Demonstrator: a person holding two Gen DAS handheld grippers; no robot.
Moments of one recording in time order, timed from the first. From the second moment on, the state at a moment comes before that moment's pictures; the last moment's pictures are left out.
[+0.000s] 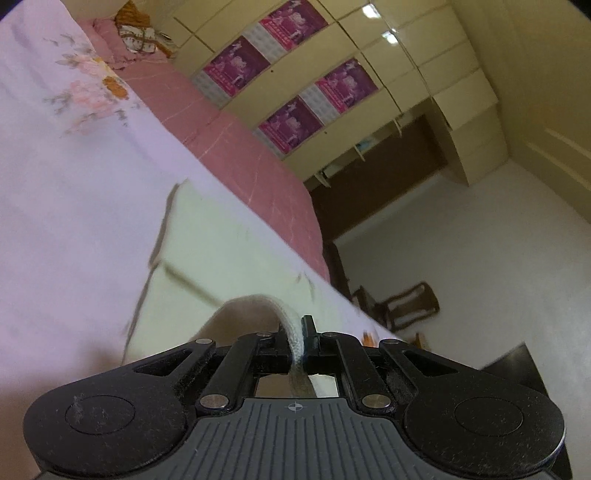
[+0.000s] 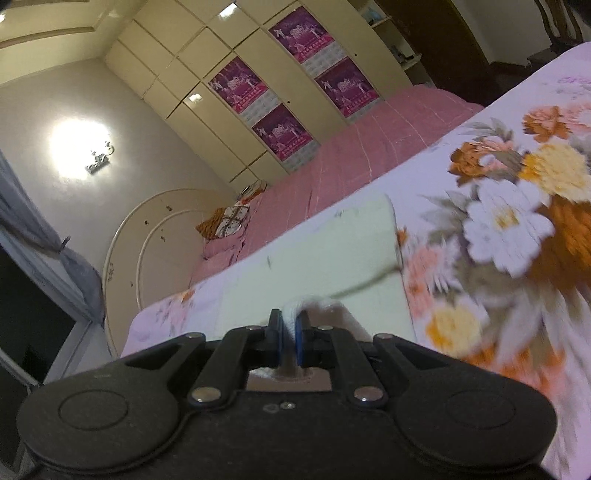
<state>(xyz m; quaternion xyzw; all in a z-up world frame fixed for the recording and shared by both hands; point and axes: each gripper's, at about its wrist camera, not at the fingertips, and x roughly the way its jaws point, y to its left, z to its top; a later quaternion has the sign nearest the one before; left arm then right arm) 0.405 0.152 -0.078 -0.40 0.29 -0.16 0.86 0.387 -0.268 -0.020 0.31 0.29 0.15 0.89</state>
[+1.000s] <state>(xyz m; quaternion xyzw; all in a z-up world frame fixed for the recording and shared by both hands) 0.590 0.116 -0.120 -0.11 0.33 -0.14 0.93 0.582 -0.300 -0.102 0.26 0.30 0.14 0.91</state>
